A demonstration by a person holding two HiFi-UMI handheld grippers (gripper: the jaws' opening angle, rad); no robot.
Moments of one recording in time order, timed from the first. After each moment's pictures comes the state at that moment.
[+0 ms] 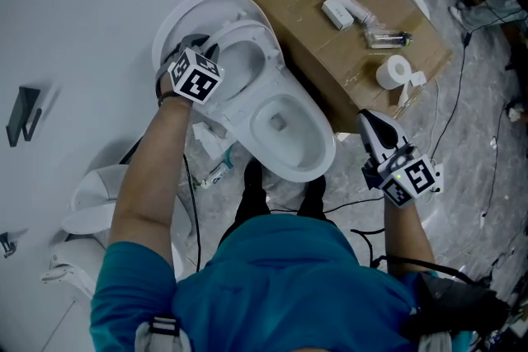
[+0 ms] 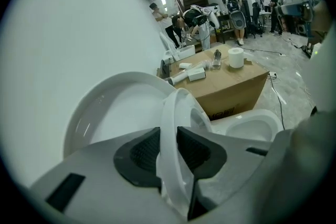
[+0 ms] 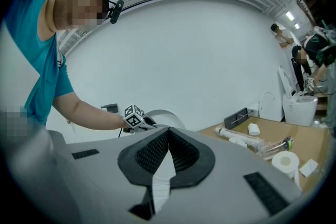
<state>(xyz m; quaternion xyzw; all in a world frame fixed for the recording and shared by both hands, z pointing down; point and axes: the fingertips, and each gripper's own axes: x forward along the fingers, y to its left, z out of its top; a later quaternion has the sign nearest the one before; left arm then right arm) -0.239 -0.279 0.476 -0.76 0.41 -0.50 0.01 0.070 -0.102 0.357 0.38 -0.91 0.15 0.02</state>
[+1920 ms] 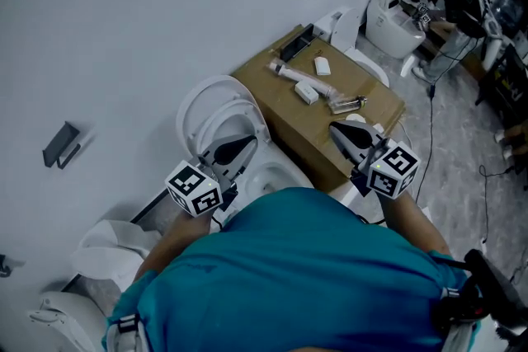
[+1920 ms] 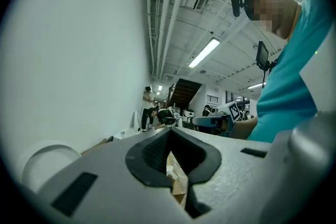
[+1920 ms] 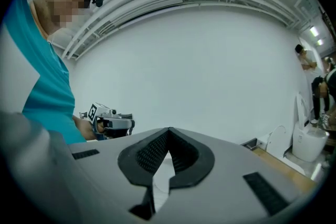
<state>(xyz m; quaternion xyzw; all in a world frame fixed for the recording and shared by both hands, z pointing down) -0.093 -0.047 0.181 -0.96 0.27 0.03 -0.09 0.062 -0.064 0.166 0.33 -0.94 0.07 0.03</state>
